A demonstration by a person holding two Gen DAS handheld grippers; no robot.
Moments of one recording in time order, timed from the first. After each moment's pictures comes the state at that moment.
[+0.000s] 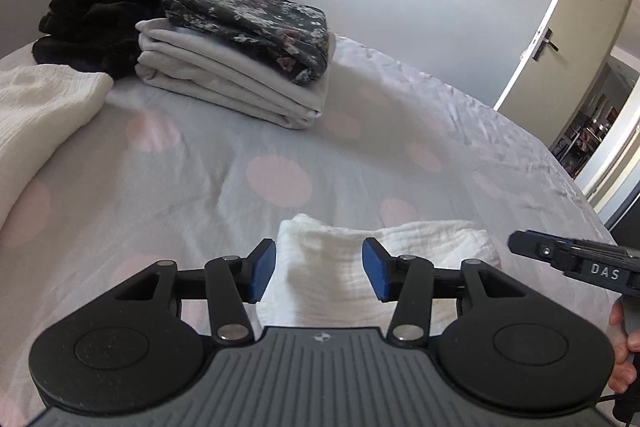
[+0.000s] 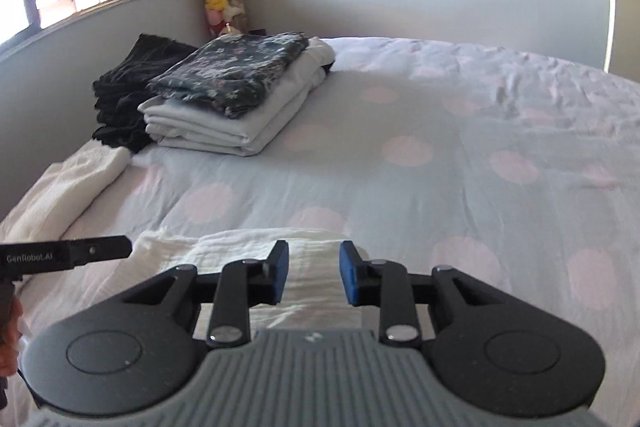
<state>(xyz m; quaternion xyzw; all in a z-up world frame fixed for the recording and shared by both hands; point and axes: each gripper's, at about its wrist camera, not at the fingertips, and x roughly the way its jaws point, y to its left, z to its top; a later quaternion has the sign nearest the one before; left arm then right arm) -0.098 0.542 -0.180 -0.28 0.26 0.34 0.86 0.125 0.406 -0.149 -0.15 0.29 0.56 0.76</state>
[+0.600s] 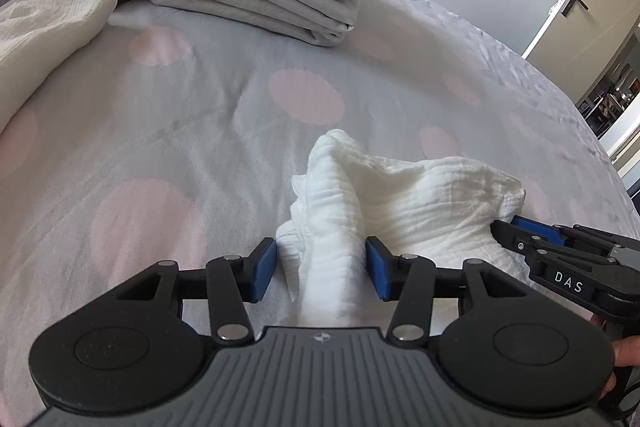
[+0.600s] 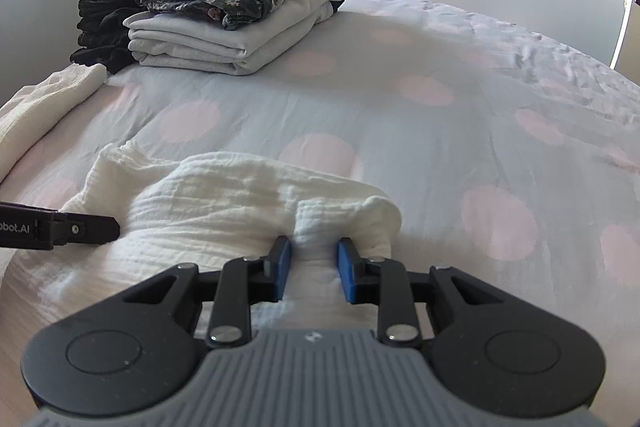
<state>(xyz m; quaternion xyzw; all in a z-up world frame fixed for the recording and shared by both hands) -0.097 0.552 -0.219 -0.32 0.32 0.35 0.82 0.114 0.432 -0.207 -0.22 0.31 0.54 0.75</state>
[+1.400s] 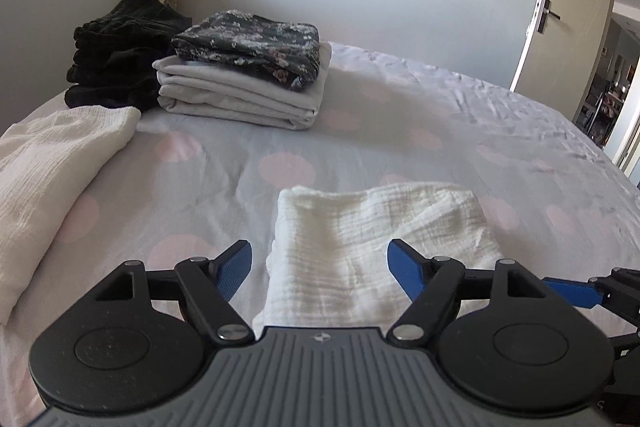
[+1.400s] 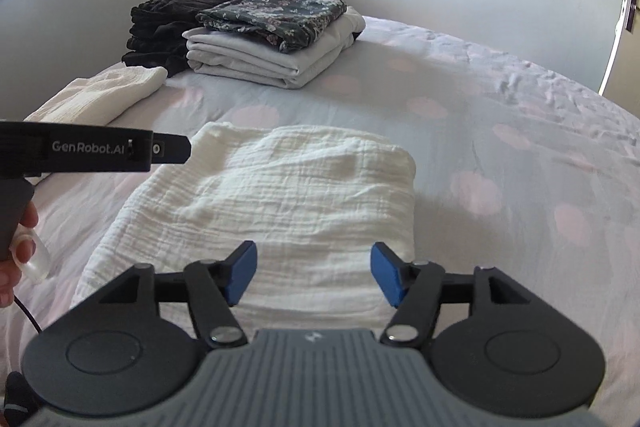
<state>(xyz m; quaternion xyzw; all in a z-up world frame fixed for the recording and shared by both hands) -0.108 0.470 -0.161 -0.20 0.28 0.39 0.85 0.036 0.336 -0.169 -0.21 0.30 0.55 0.75</state>
